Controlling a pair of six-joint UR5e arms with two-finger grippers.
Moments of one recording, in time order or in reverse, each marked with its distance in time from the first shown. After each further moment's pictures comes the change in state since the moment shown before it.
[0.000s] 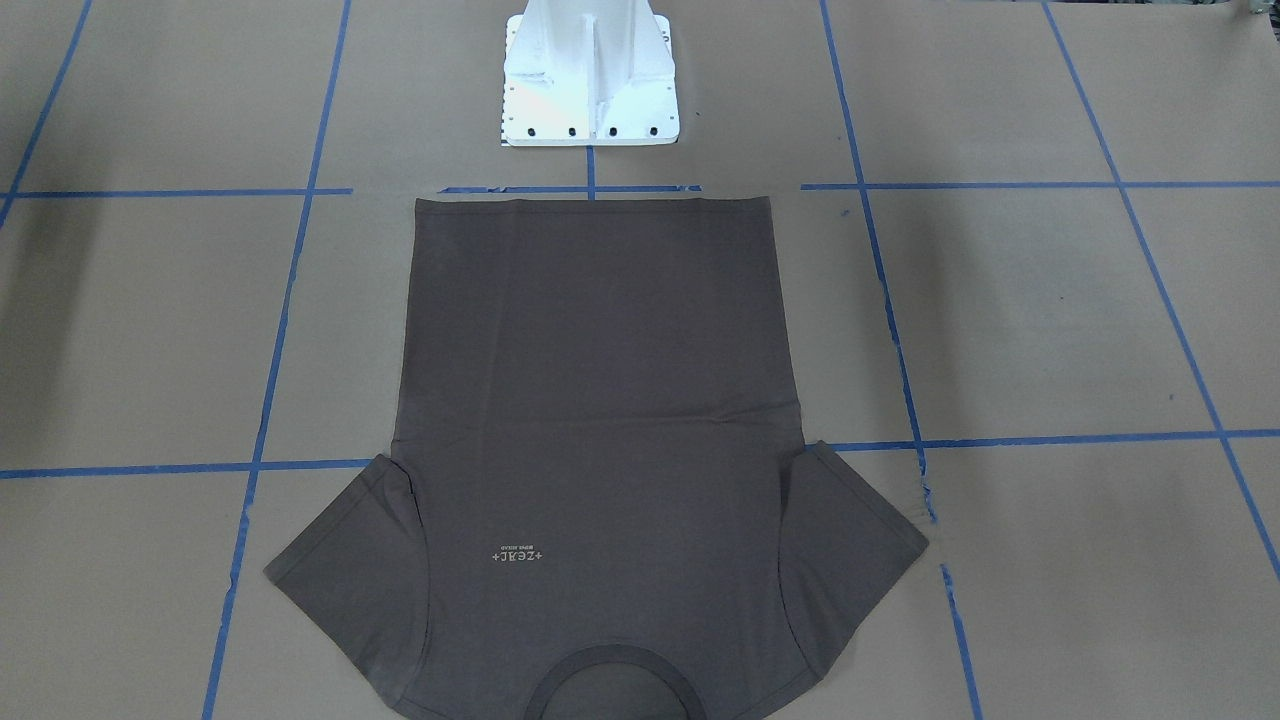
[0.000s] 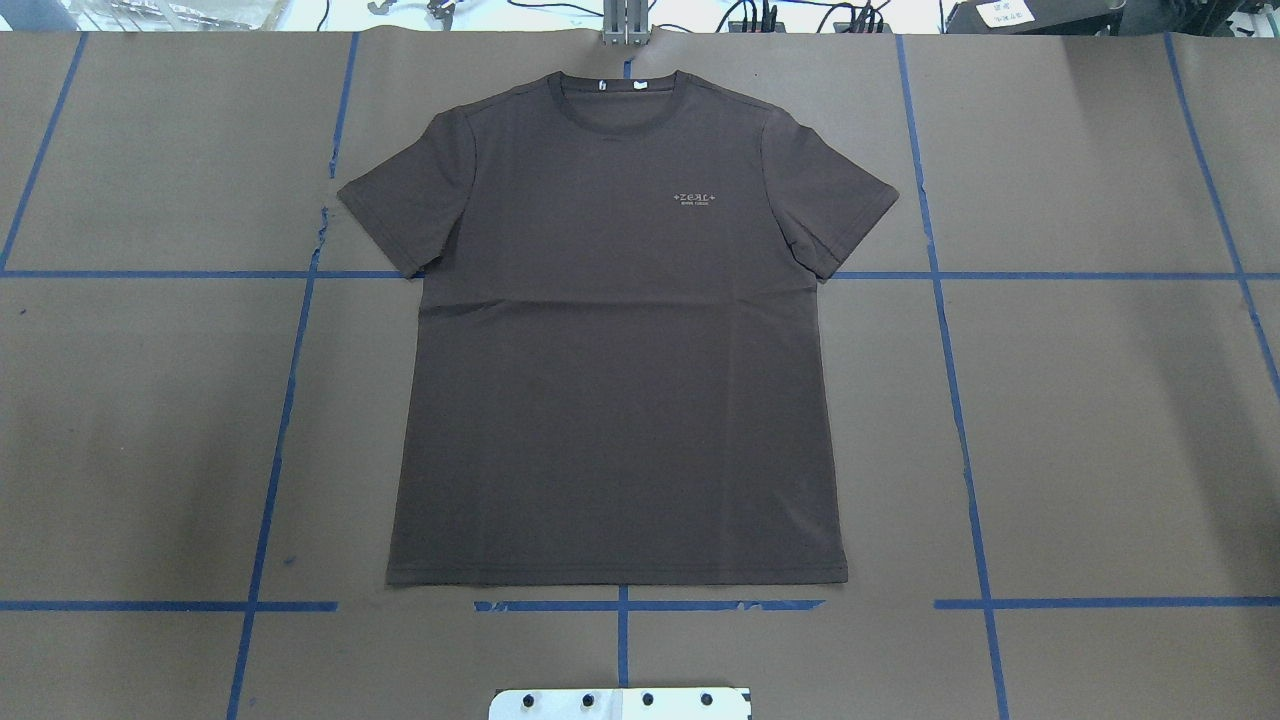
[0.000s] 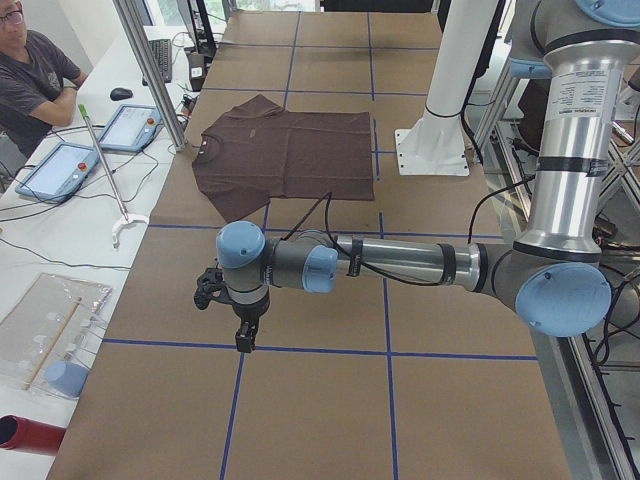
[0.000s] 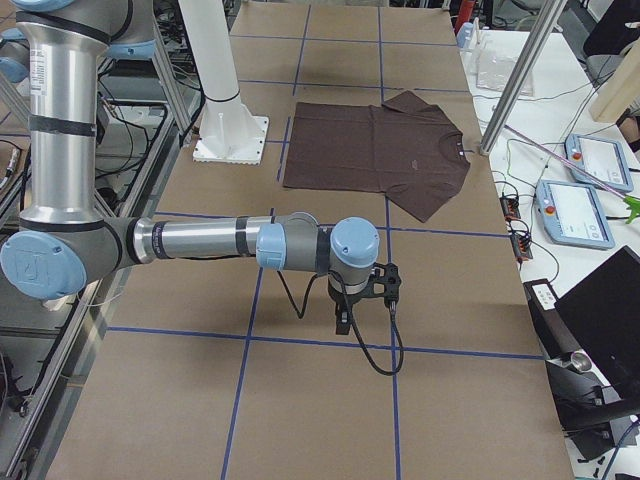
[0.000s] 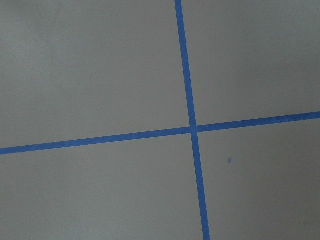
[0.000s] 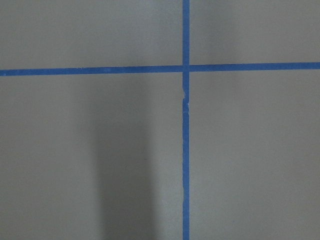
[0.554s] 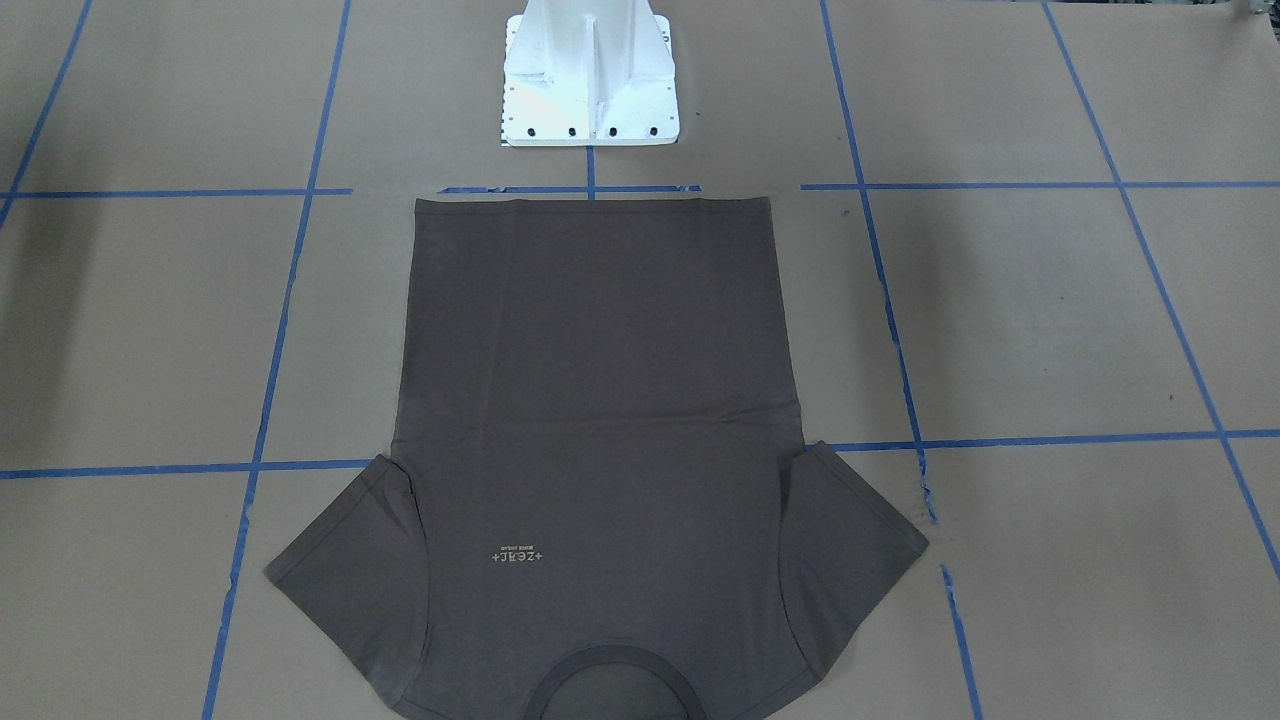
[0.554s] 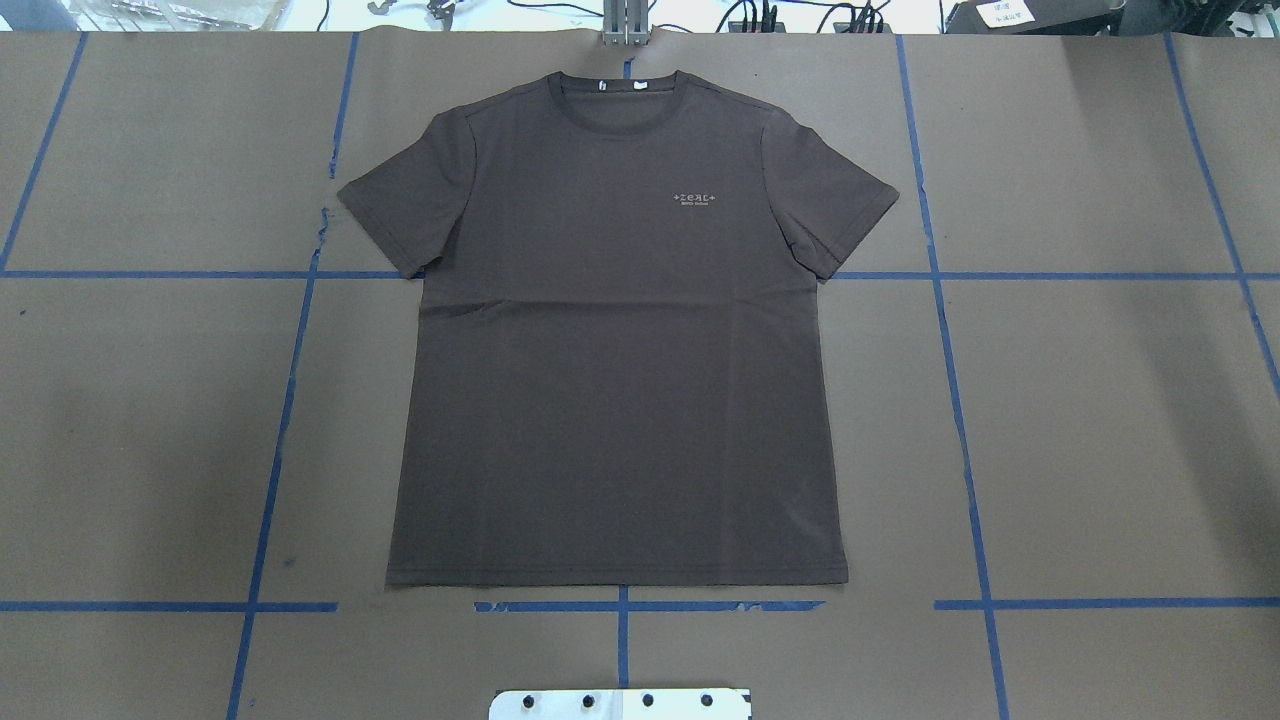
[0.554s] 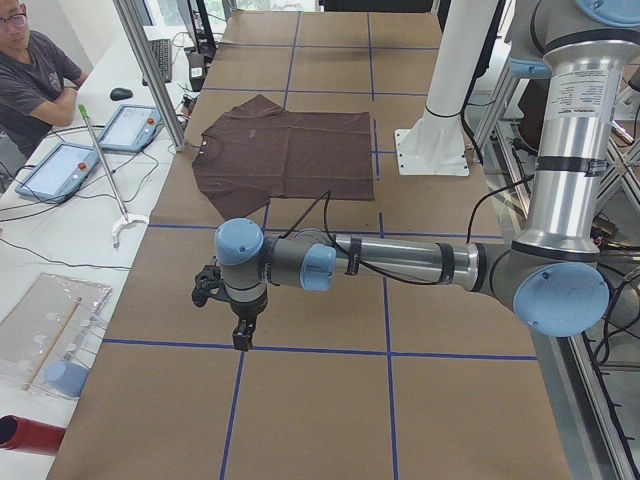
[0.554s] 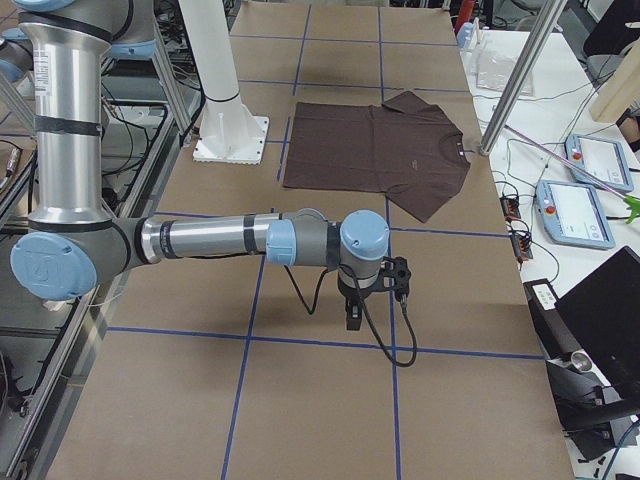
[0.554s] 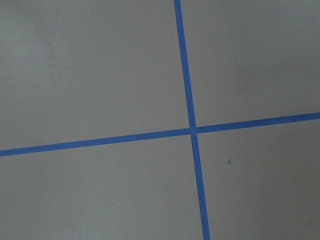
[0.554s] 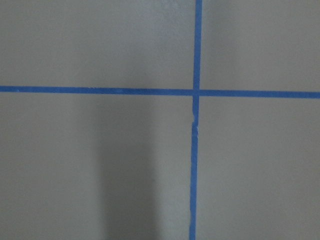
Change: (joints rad) left arm 0.002 -0.068 0.003 -0.012 0.007 0.000; right arm -0.029 0.092 -0.043 0.033 0.001 0.037
